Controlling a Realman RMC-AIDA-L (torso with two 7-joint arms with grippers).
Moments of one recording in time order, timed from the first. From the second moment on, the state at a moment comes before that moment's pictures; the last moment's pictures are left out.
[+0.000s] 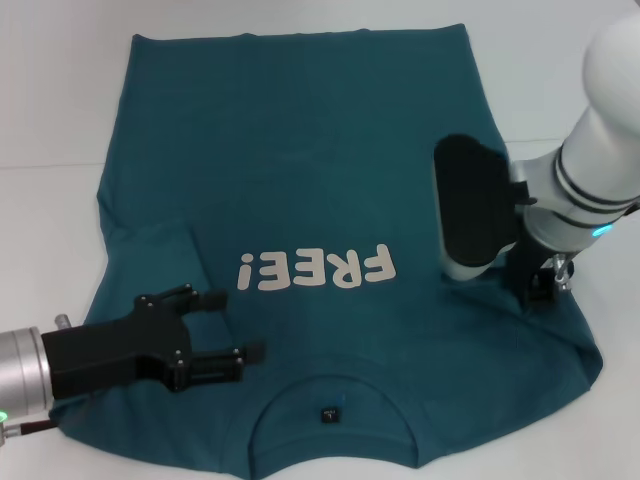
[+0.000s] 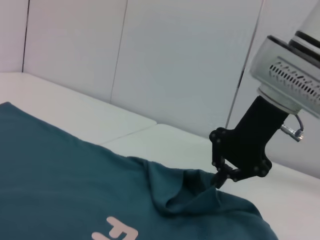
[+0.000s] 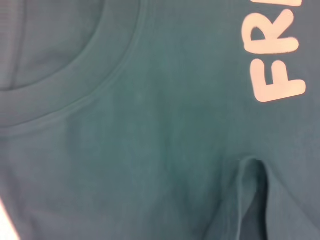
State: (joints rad) left arm -0.41 -2.16 -2.32 -0.82 -1.24 1.50 -1.41; right arm 0.82 2.06 -1.52 -1.13 -2.93 -1.45 2.02
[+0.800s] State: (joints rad) left arm -0.42 -2.16 -2.32 -0.83 -1.25 1.51 -1.41; right arm 0.89 2.08 -1.39 -1.21 -2.93 -1.66 1.89
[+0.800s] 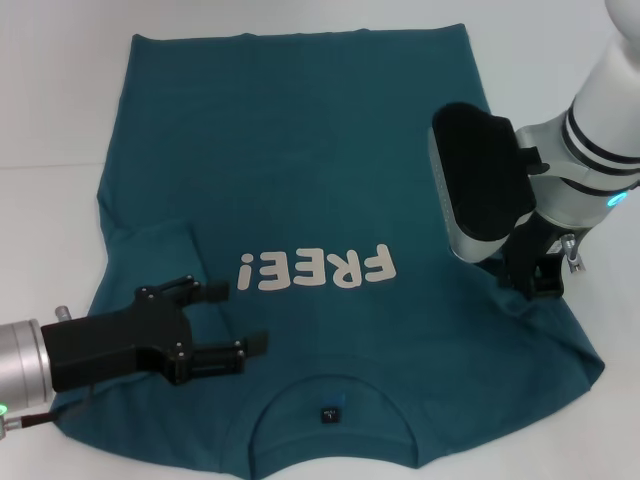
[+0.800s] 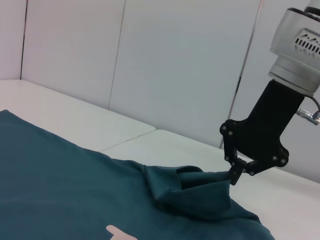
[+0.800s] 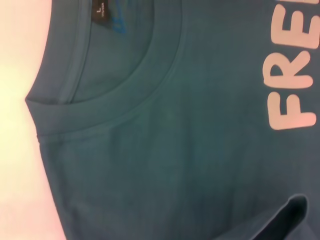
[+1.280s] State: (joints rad) left arm -0.42 -2.16 -2.32 -0.83 -1.25 1.51 -1.41; right arm 0.90 2.10 -1.48 -1.19 -2.93 -1.63 1.92
